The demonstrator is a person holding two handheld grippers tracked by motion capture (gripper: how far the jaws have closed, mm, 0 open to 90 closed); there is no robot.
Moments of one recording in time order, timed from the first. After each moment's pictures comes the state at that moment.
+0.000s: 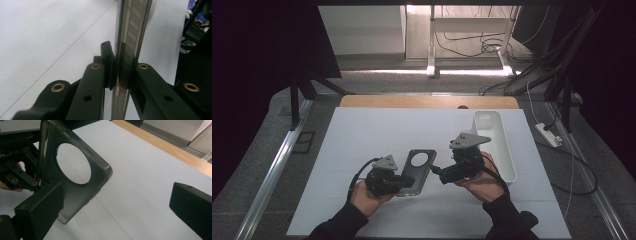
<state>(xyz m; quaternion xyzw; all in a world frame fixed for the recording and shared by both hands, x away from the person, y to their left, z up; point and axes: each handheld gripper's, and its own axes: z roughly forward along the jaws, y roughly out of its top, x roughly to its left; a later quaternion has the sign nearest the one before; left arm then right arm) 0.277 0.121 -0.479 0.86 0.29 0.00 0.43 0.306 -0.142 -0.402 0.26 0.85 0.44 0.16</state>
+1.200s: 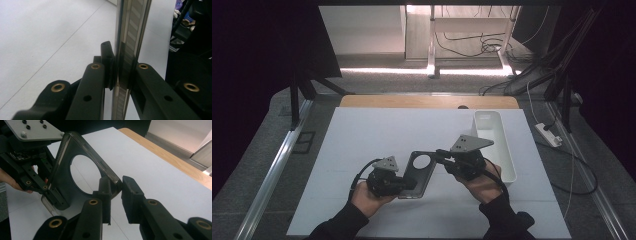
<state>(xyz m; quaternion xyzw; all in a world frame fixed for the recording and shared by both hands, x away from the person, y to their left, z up) 0.276 0.119 -0.480 0.85 0.27 -0.03 0.44 0.295 -0.143 -0.393 0.22 0.85 0.46 0.17</state>
